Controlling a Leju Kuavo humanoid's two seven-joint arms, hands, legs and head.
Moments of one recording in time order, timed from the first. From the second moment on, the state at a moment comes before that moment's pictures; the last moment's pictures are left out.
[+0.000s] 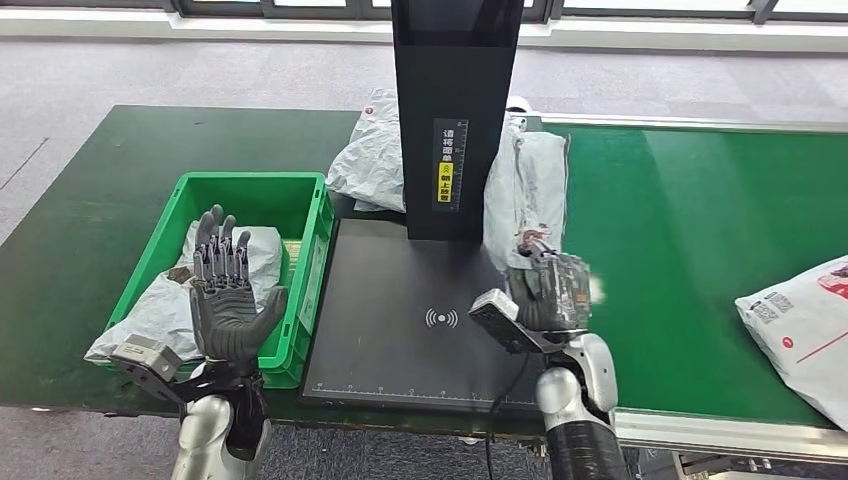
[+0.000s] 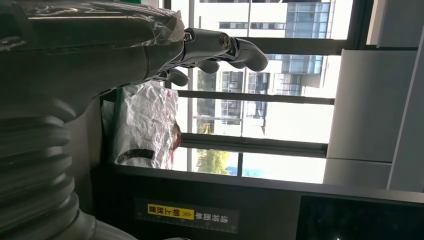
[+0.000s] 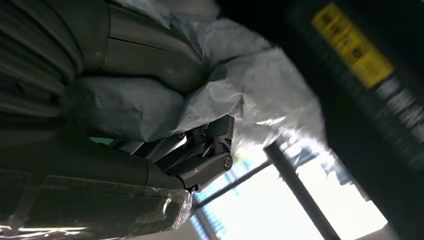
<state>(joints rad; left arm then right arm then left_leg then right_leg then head) -0.05 -0.28 -0.04 -1.50 0.06 -0.07 -0.70 -0.23 0.33 -0.08 -1.14 1.03 -0.32 -0.52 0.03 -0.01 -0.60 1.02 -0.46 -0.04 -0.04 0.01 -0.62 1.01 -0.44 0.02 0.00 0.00</state>
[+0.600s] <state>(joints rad) -0.05 -0.28 -0.04 -1.49 0.05 -0.06 -0.70 -0.26 0.33 0.15 -0.92 0.97 -0.21 -0.53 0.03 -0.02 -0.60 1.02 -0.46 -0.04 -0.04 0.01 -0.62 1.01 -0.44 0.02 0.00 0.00</state>
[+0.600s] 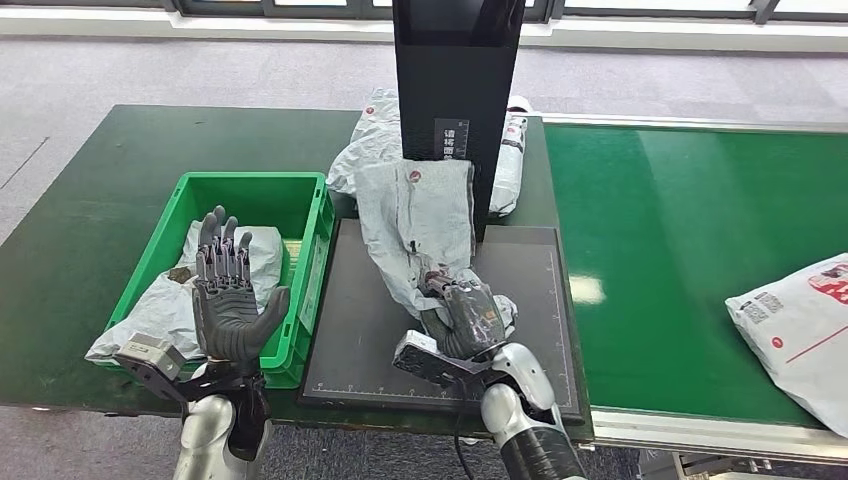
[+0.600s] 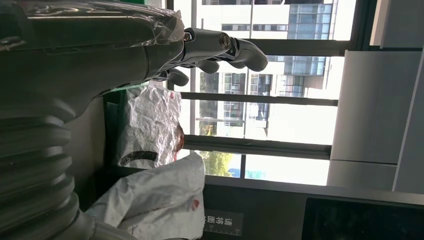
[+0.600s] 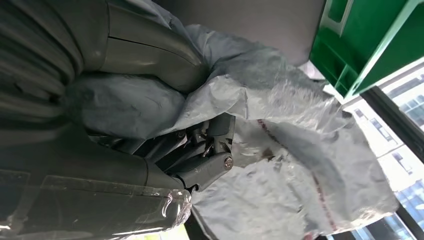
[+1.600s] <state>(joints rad) -0.17 -0.28 -0.25 -1.24 -0.35 0.40 -0.70 -0.14 0.30 0.17 -1.45 0.55 -0.70 -0.70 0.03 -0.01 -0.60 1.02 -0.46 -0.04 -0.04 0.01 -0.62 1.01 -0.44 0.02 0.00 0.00</state>
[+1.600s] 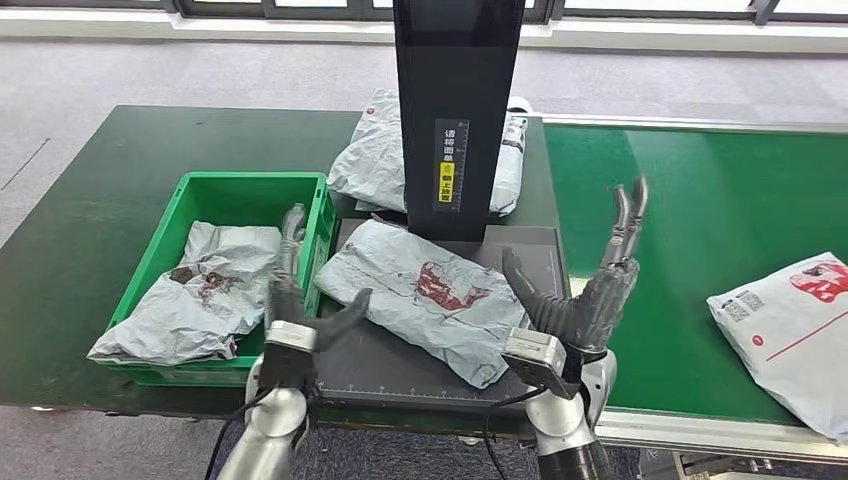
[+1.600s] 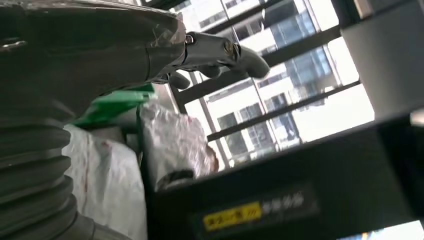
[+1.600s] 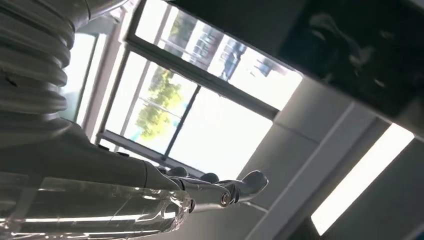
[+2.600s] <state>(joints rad) -0.51 -0.36 -0.46 -0.37 -0.84 0.45 -0.35 -0.12 0.30 0.15 -1.56 0.51 -0.70 -0.70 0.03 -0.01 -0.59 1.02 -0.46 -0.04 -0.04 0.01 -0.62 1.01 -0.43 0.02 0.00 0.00</state>
